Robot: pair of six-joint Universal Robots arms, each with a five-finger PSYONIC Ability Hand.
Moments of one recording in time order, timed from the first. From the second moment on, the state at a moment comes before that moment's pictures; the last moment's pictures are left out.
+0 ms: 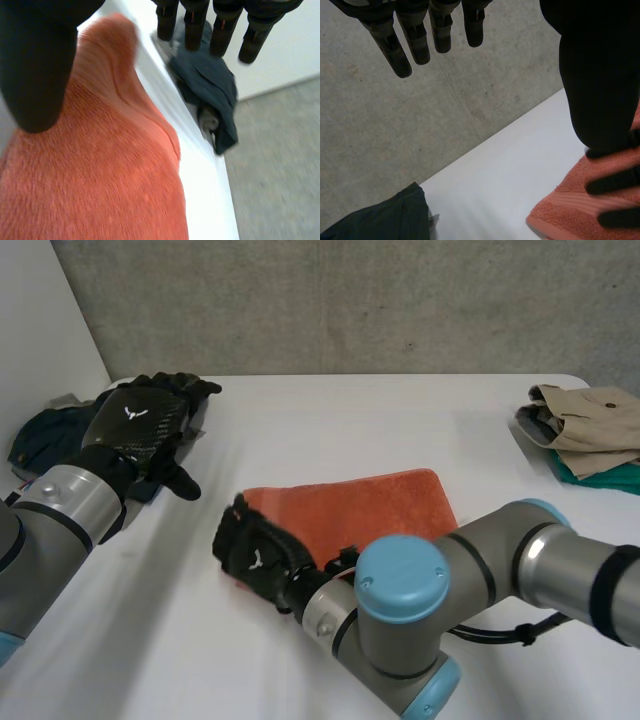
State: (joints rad) left arm 4.44 -1.65 -1.76 3.38 -1.33 3.35; right arm 2.42 -0.81 1.36 -0.40 1.29 2.19; left_hand 0.19 0.21 0.21 0.20 0.05; right_hand 0.24 0.24 0.25 0.26 0.08
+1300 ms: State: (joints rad) left arm 4.12 -1.93 -1.49 3.36 -1.62 3.16; right arm 2.10 -1.08 1.38 -0.07 1.30 3.22; left_hand 0.27 0.26 0.26 0.27 0.09; right_hand 0.22 0.21 0.21 0.22 0.05
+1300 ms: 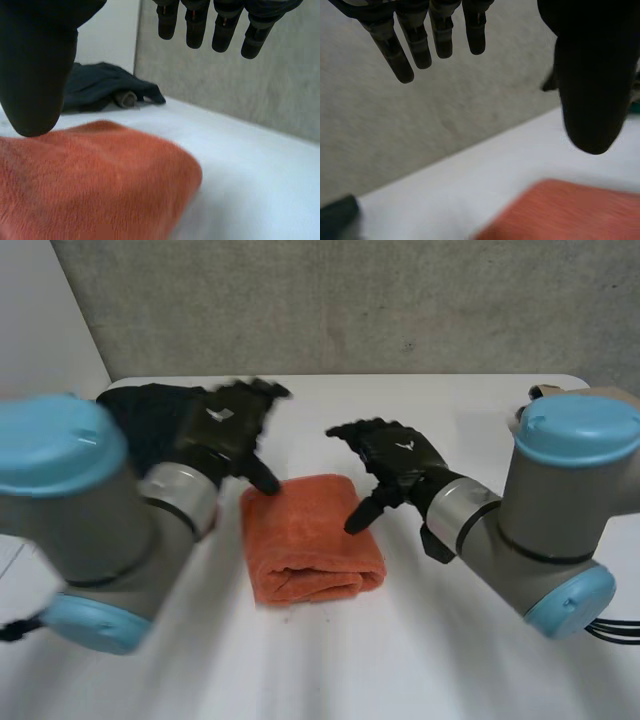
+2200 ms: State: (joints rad) left arm 4.15 -2.02 -1.15 2.99 -1.03 3.46; right arm 2.32 -1.00 1.70 -0.47 1.46 2.70; left_hand 0.26 0.26 0.26 0.26 0.08; right_hand 0.22 0.21 0.21 0.22 0.05
